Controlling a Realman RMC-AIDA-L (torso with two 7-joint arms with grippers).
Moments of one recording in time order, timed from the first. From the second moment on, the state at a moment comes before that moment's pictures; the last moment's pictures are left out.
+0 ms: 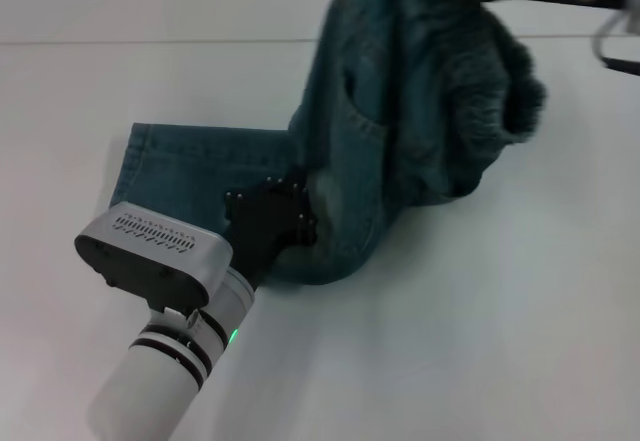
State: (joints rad) left arm -0.59 -2.17 0.03 -0.51 1.42 1.06 0.21; right arm 0.67 2.05 -0.84 -0.95 -1.76 -1.42 2.02
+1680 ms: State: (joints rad) left arm -0.70 -2.18 -0.10 -0.56 1.62 0.92 0.20; right arm 0.83 1.97 -0.73 -0.94 -2.02 -1.67 2.18
